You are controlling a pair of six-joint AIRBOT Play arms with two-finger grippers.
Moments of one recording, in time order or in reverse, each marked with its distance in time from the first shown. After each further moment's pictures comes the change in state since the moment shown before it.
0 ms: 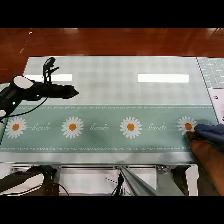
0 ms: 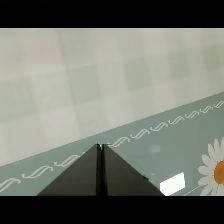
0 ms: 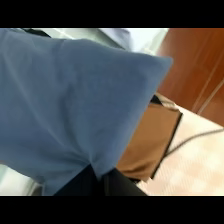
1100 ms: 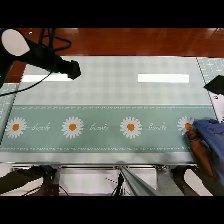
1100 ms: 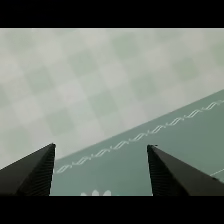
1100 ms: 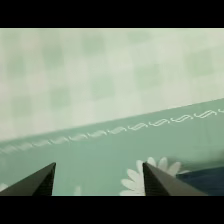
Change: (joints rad) left arm -0.270 -0.013 0.578 0.696 -0.405 -0.431; right arm 0.640 -0.325 -0.058 0.544 -0.545 -0.214
